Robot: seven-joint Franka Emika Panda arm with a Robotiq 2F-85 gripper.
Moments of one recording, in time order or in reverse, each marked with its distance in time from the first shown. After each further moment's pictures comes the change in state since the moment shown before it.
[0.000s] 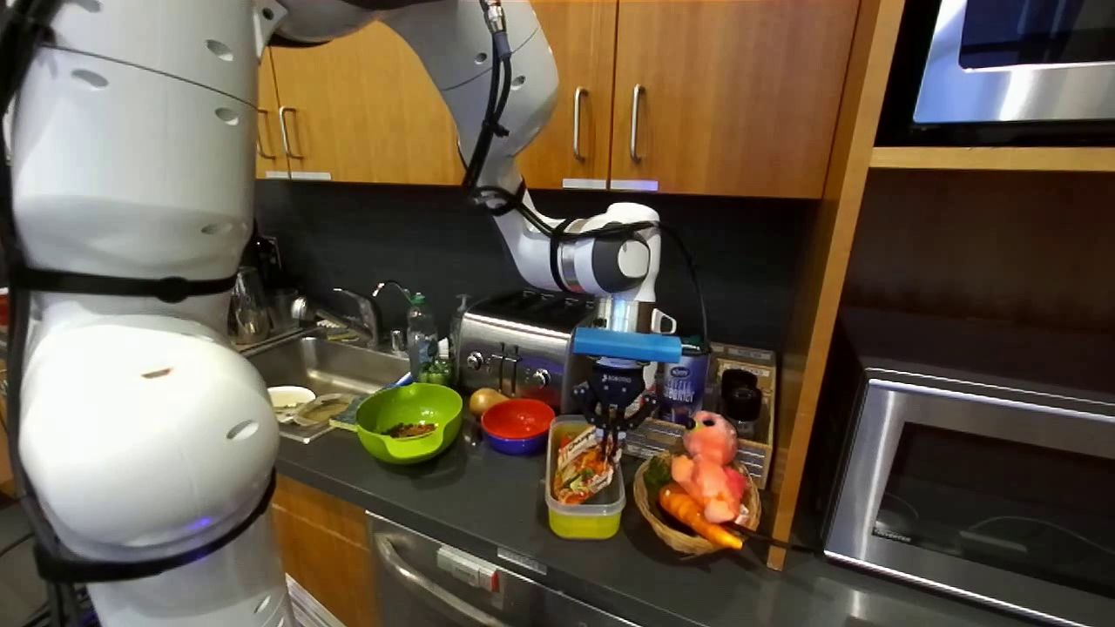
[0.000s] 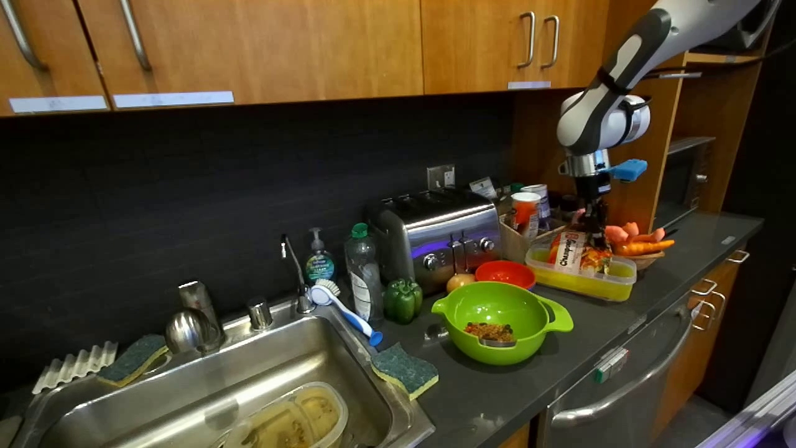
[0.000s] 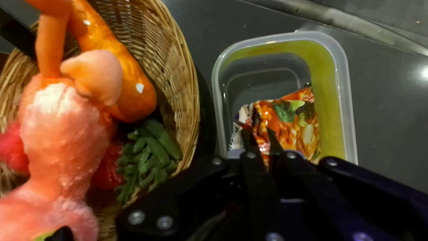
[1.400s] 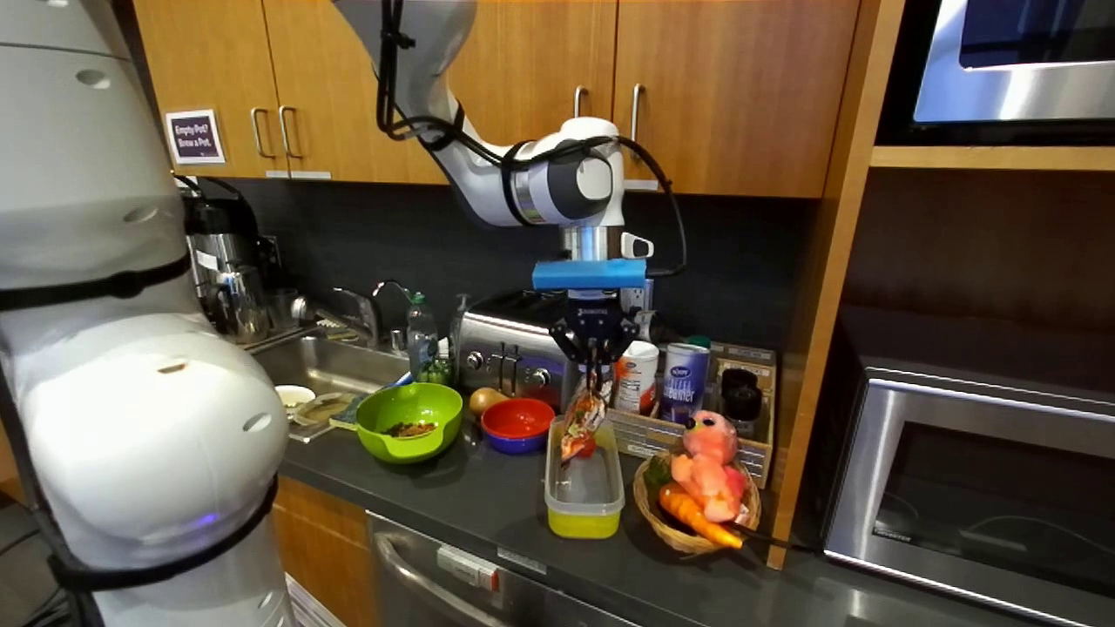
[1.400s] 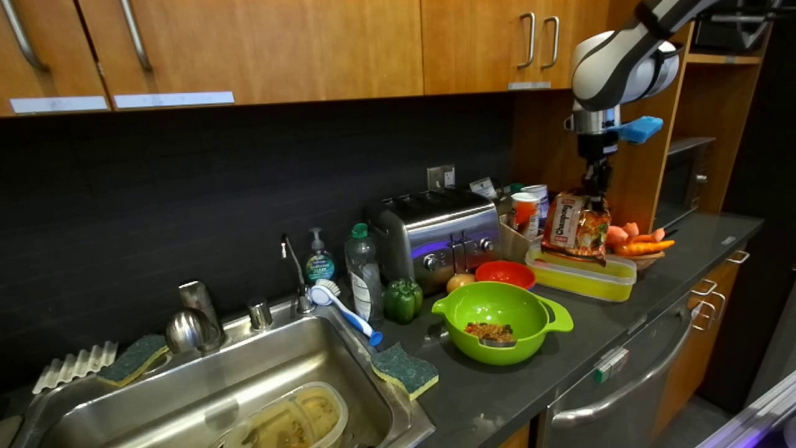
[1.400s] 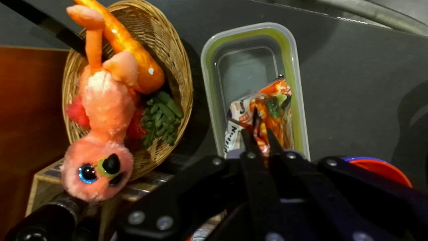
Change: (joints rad) arm 0.066 -0.309 -0.003 -0.124 -0.027 -0.023 0.131
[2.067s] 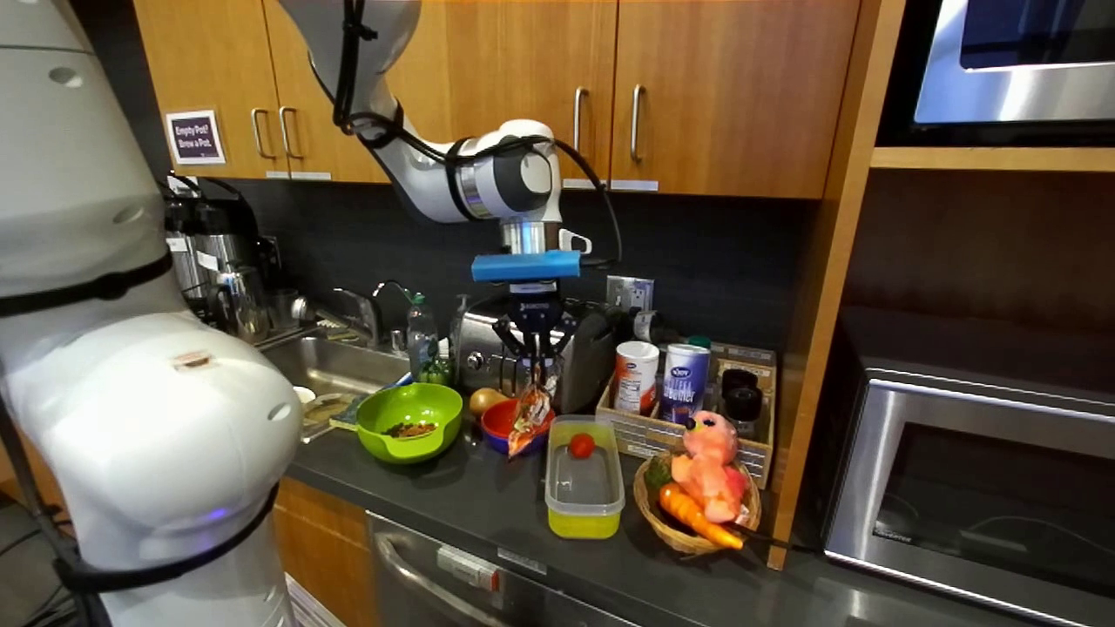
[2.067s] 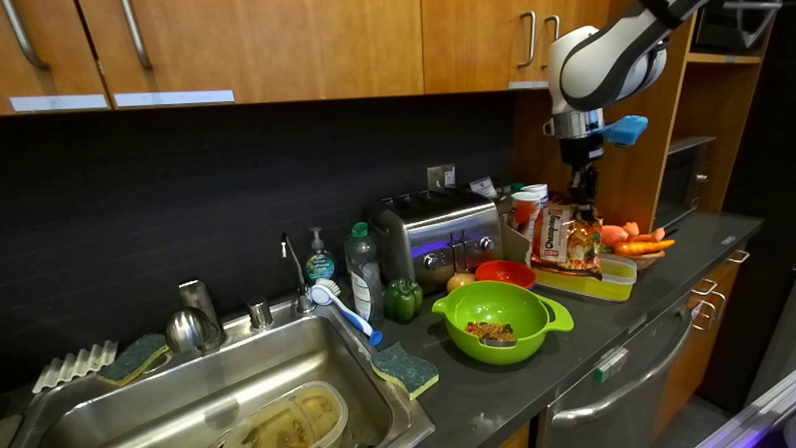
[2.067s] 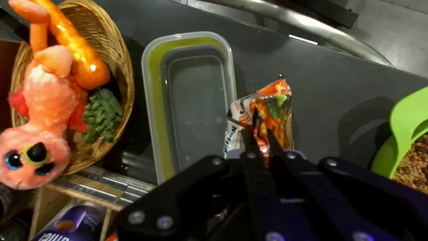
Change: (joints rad) arm 0.108 -0.080 0.075 -0.076 -0.019 -0.074 0.105
